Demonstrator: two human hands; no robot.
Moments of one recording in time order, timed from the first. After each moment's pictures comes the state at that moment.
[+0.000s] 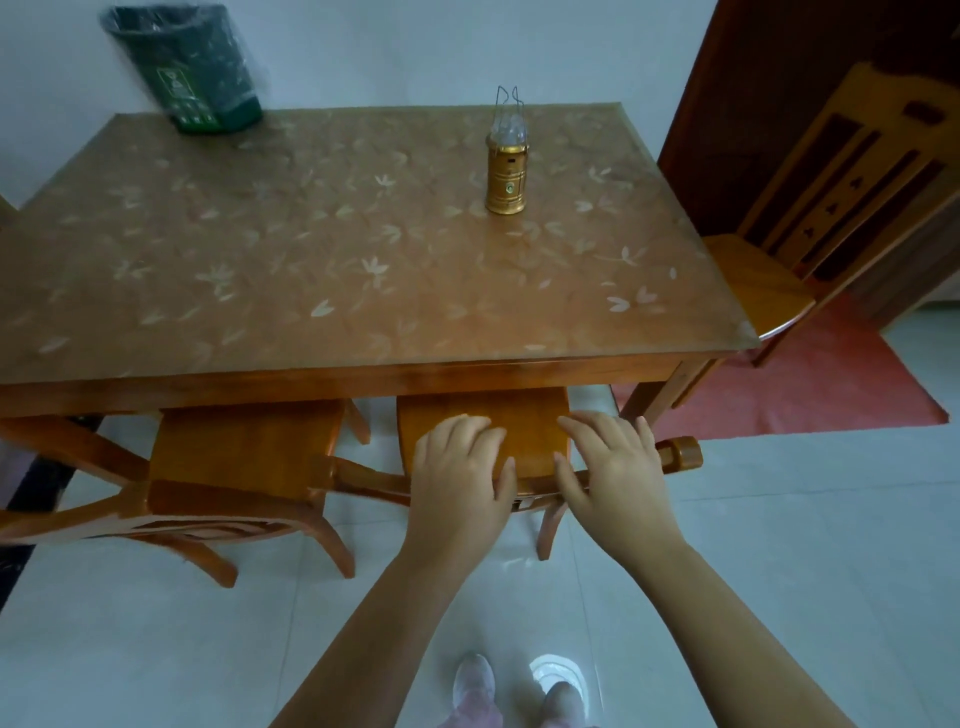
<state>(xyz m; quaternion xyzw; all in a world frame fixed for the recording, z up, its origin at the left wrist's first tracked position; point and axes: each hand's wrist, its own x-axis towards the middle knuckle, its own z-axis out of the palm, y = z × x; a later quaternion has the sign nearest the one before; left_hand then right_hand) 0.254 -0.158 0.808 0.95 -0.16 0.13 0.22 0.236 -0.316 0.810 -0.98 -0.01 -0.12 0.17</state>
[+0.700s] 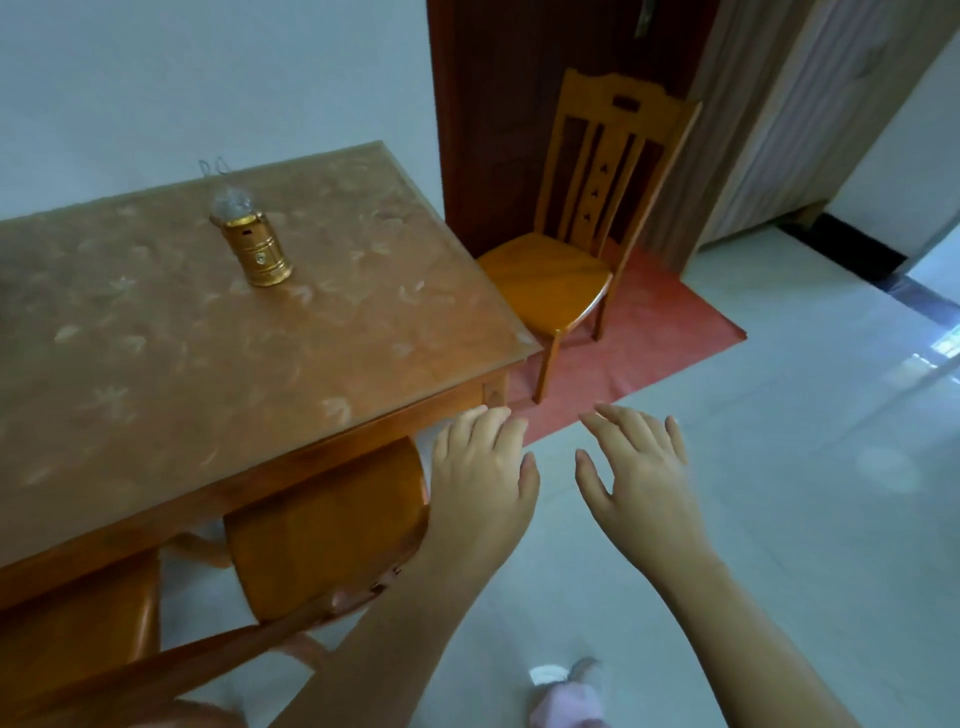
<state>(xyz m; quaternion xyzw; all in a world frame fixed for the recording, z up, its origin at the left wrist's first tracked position) 0.264 -0.419 0.831 0.90 -0.37 0.12 0.21 0.182 -0.546 0.826 -0.95 0.19 -0.24 0.12</state>
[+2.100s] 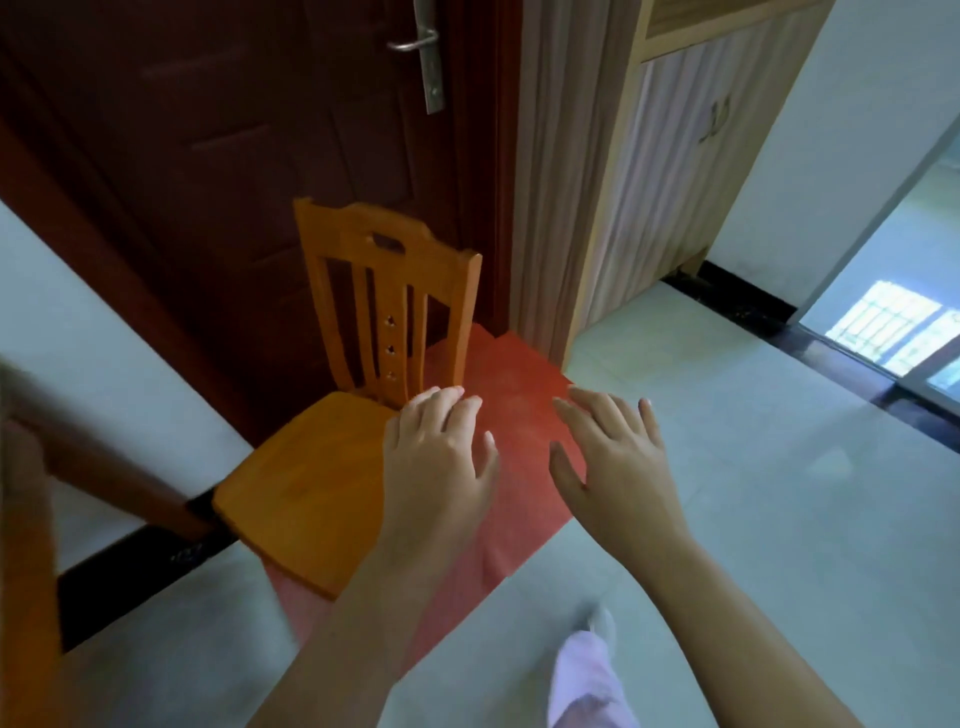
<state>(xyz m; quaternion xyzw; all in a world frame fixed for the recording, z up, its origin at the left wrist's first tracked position) 0.564 -1.117 0.839 0.86 -0.41 0.14 0.26 0.456 -1.235 0.832 -0.93 0.24 -0.26 0.09</state>
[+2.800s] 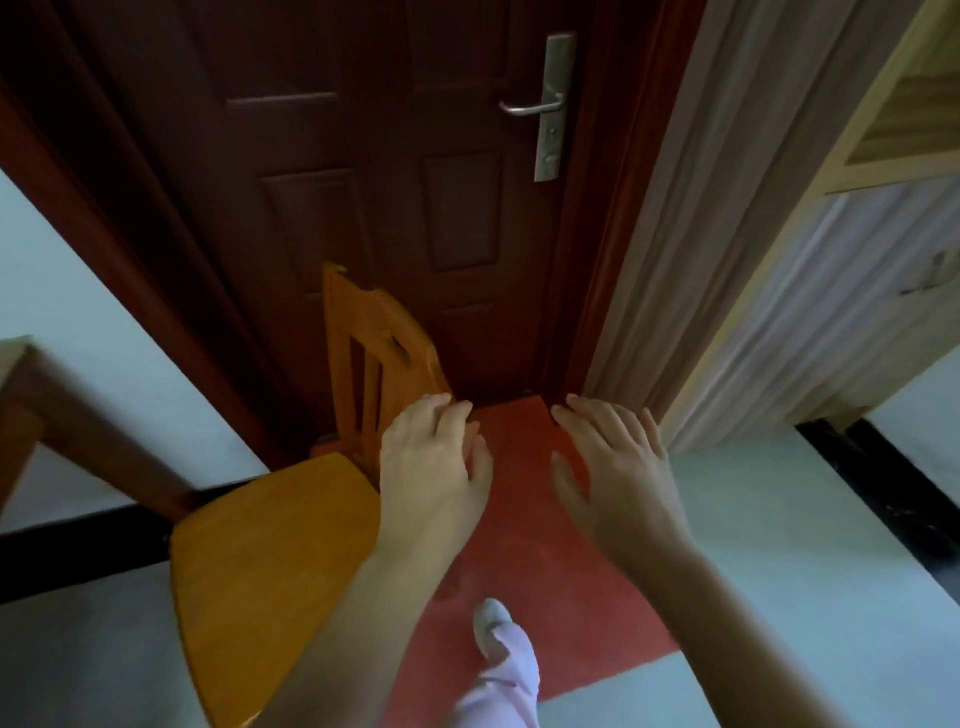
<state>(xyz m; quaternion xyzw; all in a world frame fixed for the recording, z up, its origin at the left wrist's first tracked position) 0.731 -1.365 0.843 0.92 -0.20 0.17 0.28 0.671 -1.520 0.846 -0.96 0.04 -0.23 0.15</state>
